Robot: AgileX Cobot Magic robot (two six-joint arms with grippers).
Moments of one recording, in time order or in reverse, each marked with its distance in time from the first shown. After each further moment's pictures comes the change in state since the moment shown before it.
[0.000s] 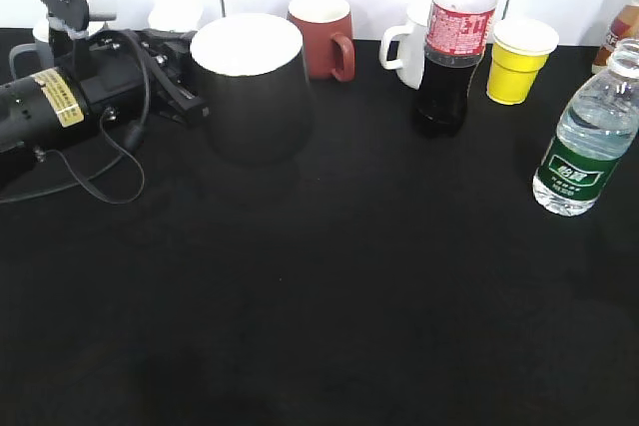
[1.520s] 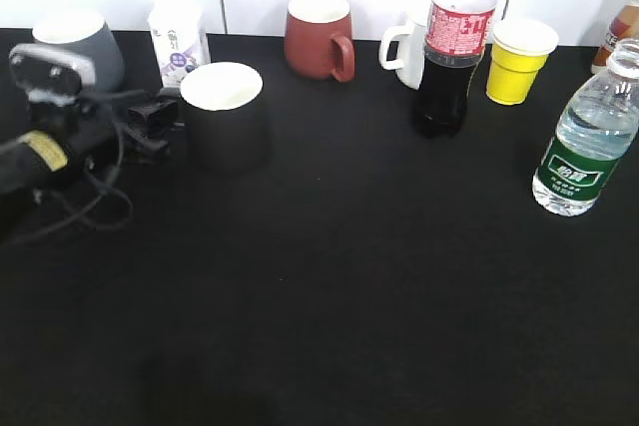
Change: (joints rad) left arm 0.116 0.222 0.023 -0.254 -0.004 0.205; right arm 0.000 -0.725 -0.371 -0.004 1.444 0.040
